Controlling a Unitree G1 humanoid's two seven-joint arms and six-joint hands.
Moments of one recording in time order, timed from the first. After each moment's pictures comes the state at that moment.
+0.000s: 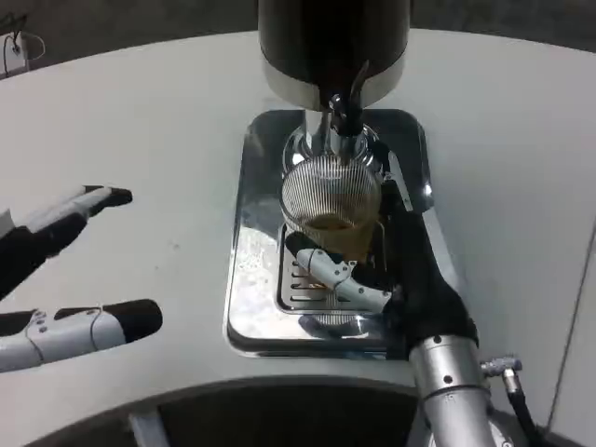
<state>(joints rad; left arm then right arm) 0.11 0.83 0.61 -0.70 0.12 0.17 -0.65 -0.44 0.04 0.21 0.03 -0.40 0.06 -0.24</state>
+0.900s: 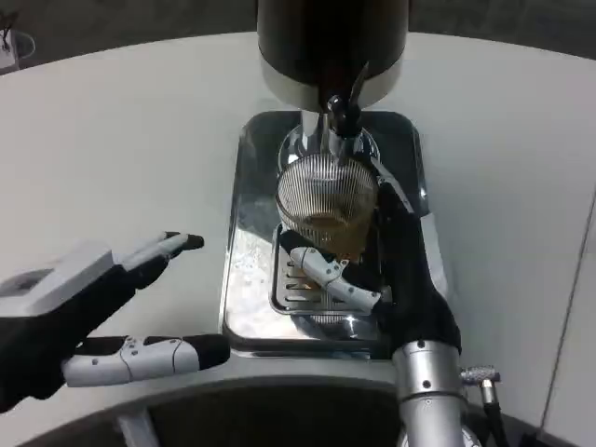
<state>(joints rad) -0.06 0.81 0.23 -0.47 0.28 0.05 -0.54 -0.48 0.10 0.19 0.19 -0.40 -0.07 -0.36</state>
